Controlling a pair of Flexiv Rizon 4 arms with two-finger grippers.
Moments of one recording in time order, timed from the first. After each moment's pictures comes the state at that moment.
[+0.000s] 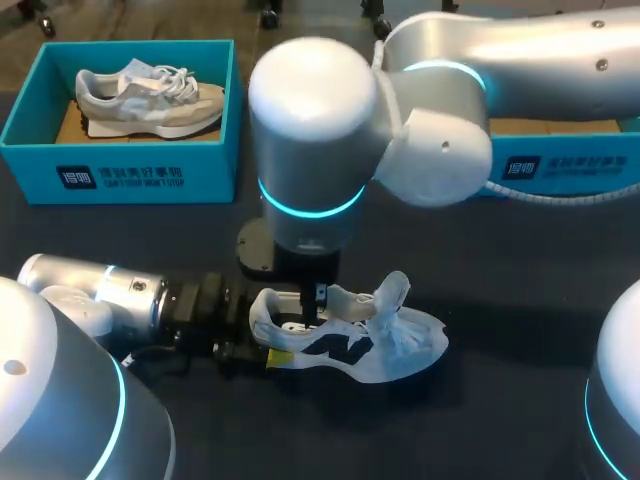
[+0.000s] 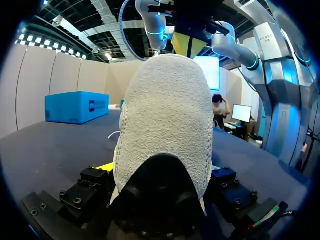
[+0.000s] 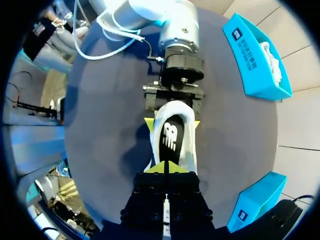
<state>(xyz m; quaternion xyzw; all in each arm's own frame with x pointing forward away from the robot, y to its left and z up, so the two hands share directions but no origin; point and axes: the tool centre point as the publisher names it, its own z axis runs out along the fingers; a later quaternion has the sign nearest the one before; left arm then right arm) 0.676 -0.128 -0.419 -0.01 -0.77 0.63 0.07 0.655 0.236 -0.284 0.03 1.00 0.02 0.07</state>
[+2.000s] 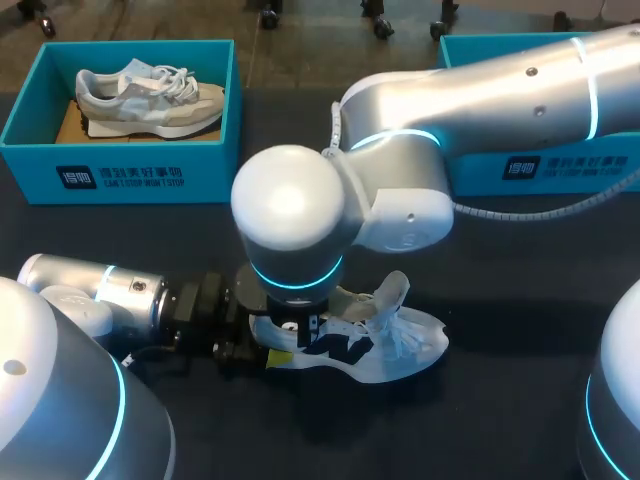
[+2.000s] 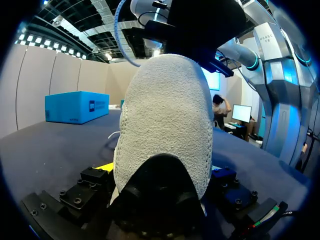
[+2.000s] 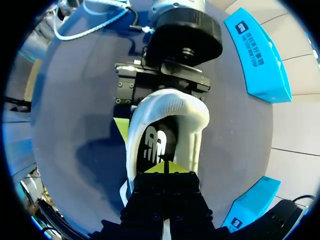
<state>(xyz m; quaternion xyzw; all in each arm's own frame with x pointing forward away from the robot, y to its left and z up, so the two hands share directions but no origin) 0.676 -0.128 -0.419 -0.01 -0.77 0.63 0.07 0.686 0.238 -0.361 0.02 0.99 -0.01 0.14</state>
